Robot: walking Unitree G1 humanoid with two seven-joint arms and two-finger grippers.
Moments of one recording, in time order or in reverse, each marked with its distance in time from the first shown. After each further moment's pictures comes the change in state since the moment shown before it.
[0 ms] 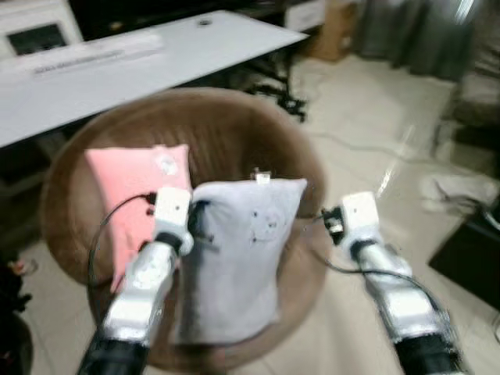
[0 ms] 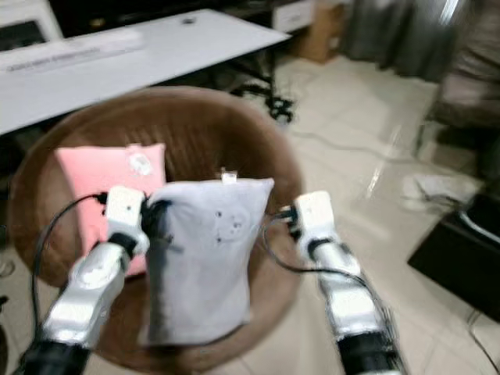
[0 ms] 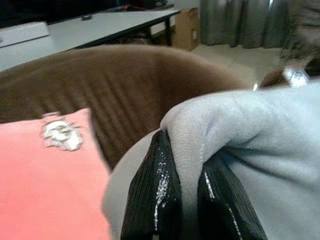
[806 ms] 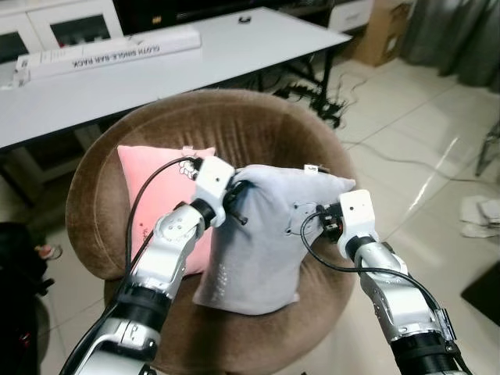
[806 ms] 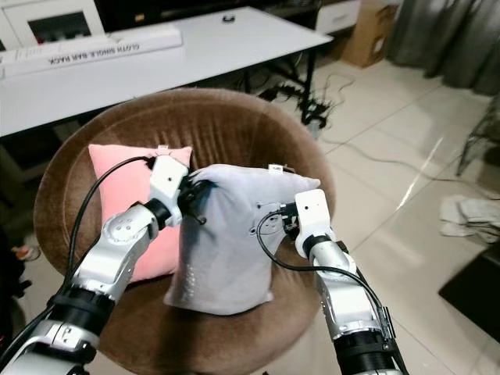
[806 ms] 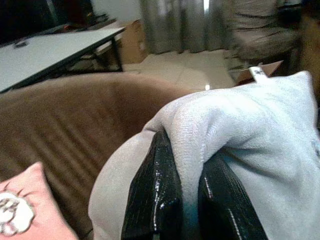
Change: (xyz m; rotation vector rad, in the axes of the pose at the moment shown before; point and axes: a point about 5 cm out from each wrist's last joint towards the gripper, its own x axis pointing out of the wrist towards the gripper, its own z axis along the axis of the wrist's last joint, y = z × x) left arm 0.049 -0.043 0.046 0.066 -0.079 -0.394; right arm -0.003 -0.011 0.001 -0.001 -0.006 -0.026
